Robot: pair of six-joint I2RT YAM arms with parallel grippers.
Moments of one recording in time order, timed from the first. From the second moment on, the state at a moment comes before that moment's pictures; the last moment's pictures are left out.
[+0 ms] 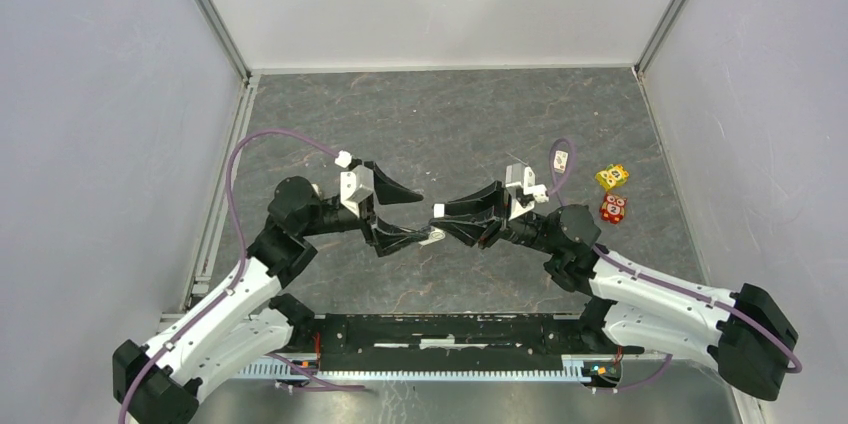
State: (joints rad) left arm -0.60 0.76 0.59 0.25 0.82 -0.12; right arm 0.92 0.95 0.47 0.86 -0.41 0.27
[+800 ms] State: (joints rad) left arm -0.67 0.86 0.58 0.32 0.85 -0.16; right arm 0.92 1.00 0.47 0.90 -0.41 0.29
